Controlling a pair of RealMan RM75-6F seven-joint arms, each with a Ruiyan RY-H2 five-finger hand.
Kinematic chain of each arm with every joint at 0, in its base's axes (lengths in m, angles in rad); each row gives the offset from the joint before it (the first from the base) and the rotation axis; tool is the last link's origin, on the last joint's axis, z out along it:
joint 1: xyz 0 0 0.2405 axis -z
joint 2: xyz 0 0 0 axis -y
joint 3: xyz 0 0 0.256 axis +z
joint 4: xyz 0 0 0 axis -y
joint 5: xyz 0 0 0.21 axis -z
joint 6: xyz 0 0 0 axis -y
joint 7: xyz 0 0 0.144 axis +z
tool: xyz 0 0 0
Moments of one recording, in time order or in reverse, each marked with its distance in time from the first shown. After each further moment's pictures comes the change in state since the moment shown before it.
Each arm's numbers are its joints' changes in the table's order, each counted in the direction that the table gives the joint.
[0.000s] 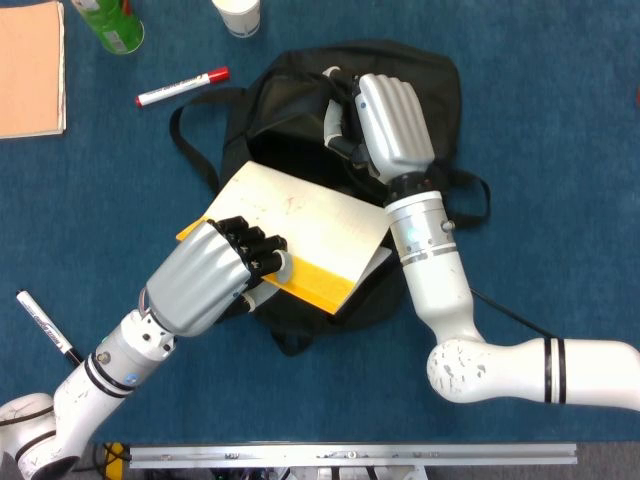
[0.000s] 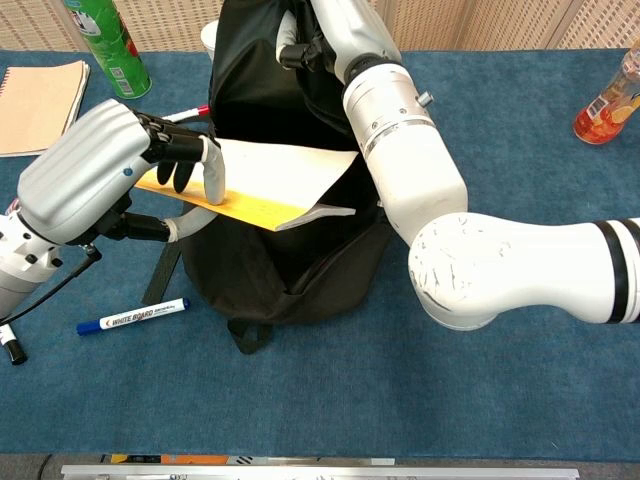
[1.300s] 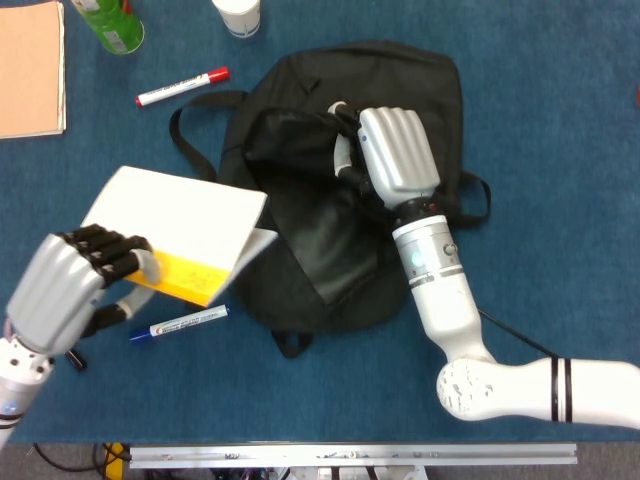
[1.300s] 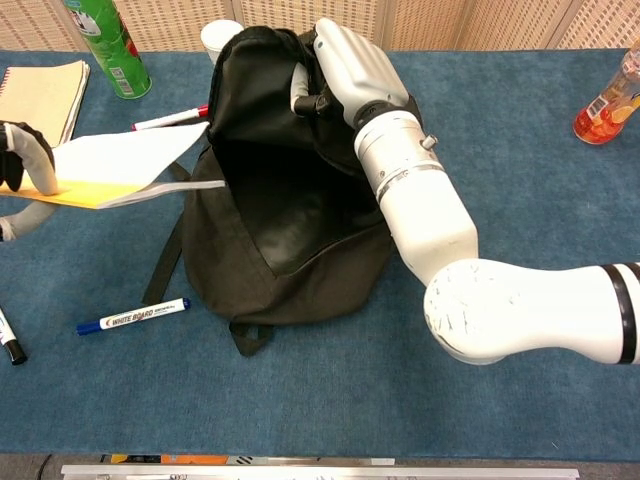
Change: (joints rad) left arm -0.191 -0.170 0.062 -0.144 -0.005 -0.245 -0.226; right arm 0.105 0.028 -0.075 -0.008 0.085 0.031 -0.125
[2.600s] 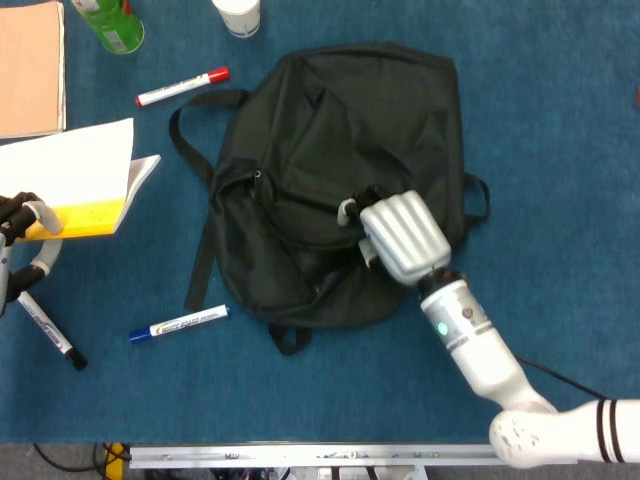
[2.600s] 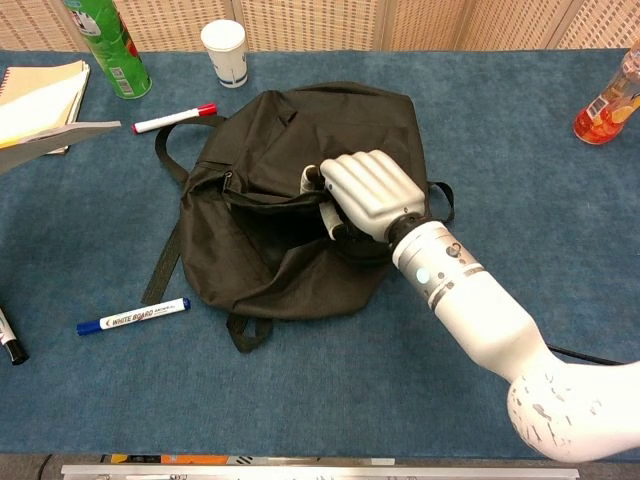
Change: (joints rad) left arm -0.093 0.057 -0.093 -0.160 0.262 -0.046 0.012; right arm 0.187 -0.094 -0.304 0.009 0.170 0.126 -0.178
